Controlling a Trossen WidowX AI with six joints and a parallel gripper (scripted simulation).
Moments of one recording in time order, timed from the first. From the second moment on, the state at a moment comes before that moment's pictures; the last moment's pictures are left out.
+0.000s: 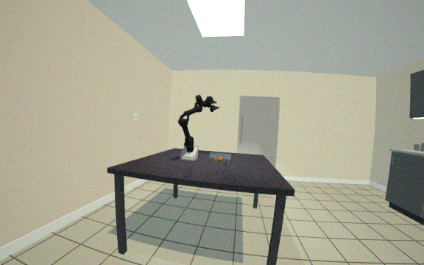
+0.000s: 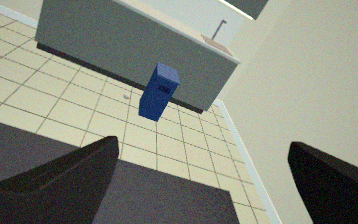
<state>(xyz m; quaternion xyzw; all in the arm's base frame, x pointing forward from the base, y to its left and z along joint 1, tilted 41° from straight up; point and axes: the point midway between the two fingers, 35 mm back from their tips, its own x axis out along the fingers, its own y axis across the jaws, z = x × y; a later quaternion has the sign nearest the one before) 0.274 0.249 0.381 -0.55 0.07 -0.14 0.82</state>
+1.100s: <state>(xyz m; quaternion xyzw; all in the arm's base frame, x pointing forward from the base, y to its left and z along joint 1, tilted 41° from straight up) 0.420 0.150 0.121 -0.47 0.34 -0.08 0.81</state>
